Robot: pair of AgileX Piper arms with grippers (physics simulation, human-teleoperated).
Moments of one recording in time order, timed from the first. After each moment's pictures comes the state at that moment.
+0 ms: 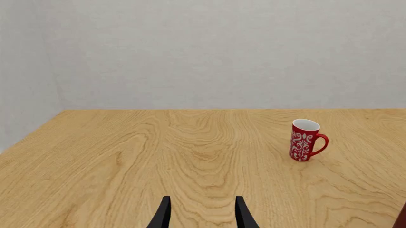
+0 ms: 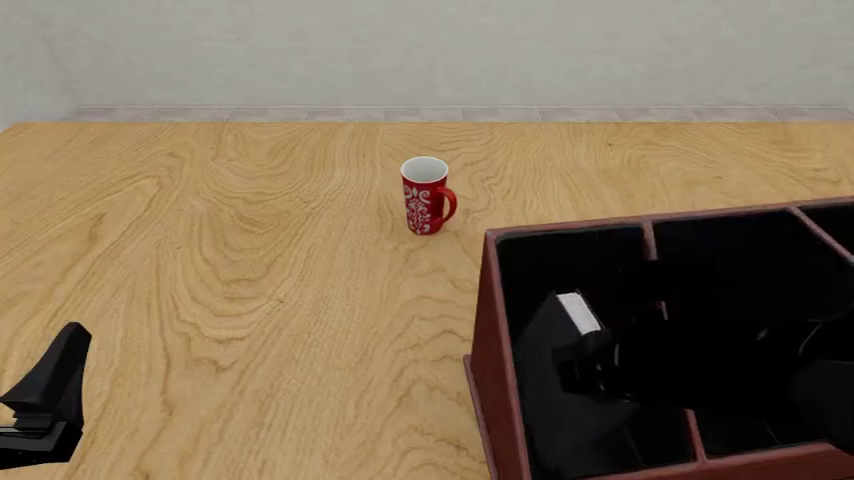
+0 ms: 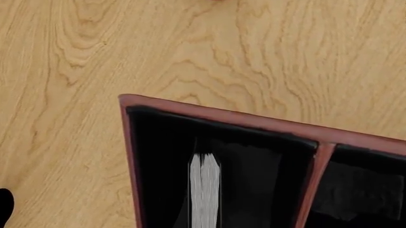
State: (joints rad) left arm 0.00 0.01 -0.01 -0.01 0.00; right arm 0.64 1.02 -0.54 0.44 0.38
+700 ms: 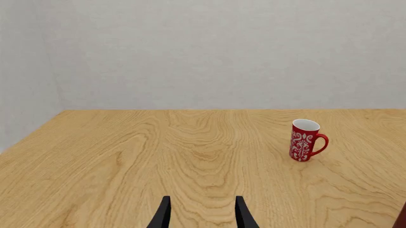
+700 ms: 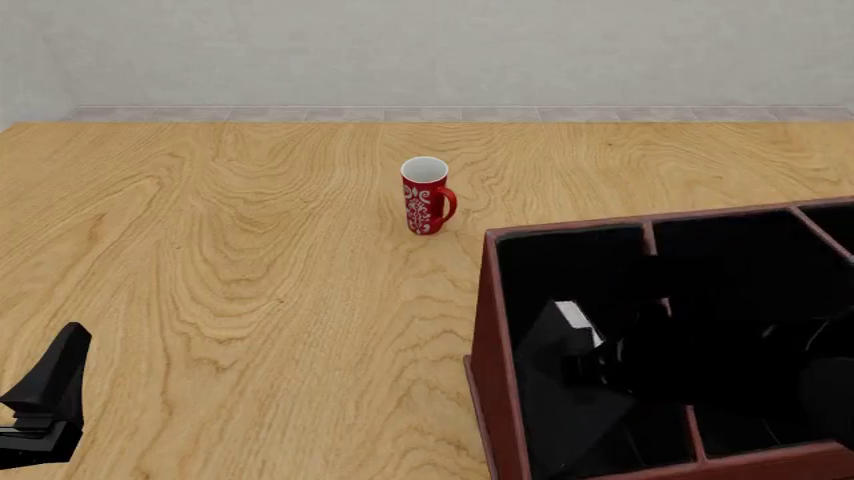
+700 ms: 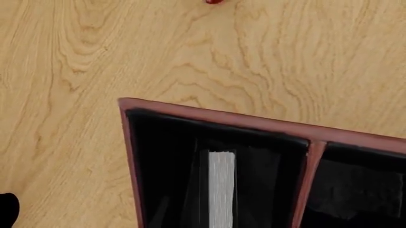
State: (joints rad) left arm 0.00 0.01 -0.01 -0.01 0.00; right arm 0.64 1.01 -0.55 0.44 0.40
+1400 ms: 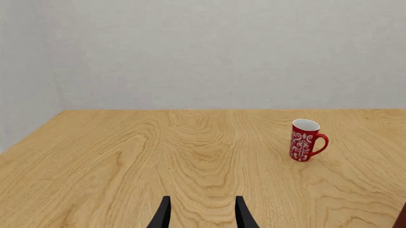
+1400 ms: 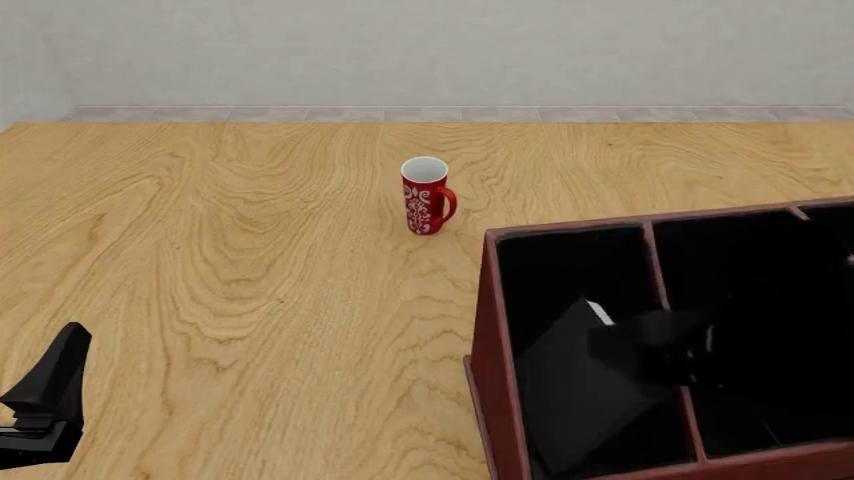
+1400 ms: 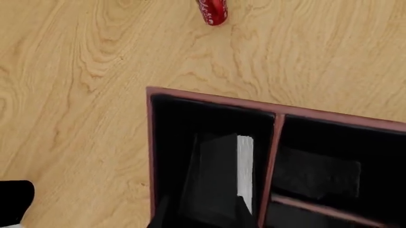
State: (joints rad) left arm 0.00 0.01 -0.01 -0.01 0.00; right arm 0.60 0.78 -0.65 0.70 0.33
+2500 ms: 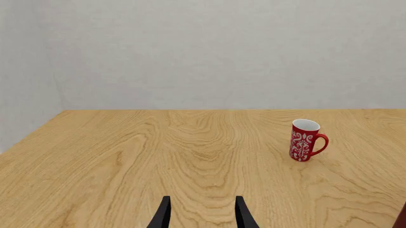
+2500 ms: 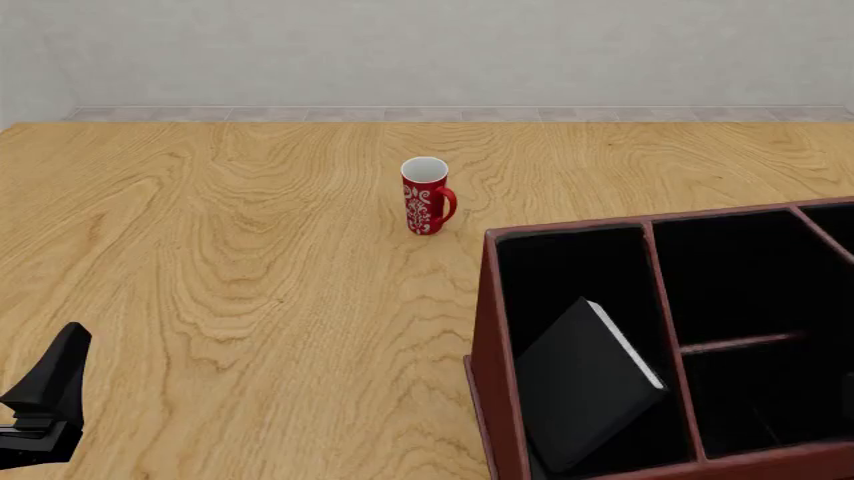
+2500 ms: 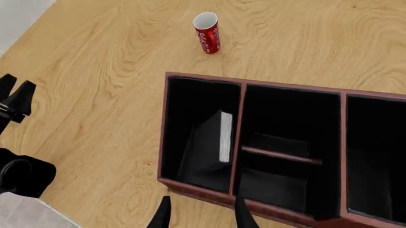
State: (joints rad) left arm 0.00 0.01 -0.01 -0.01 0.00; right arm 0.54 0.32 -0.88 1.18 0.24
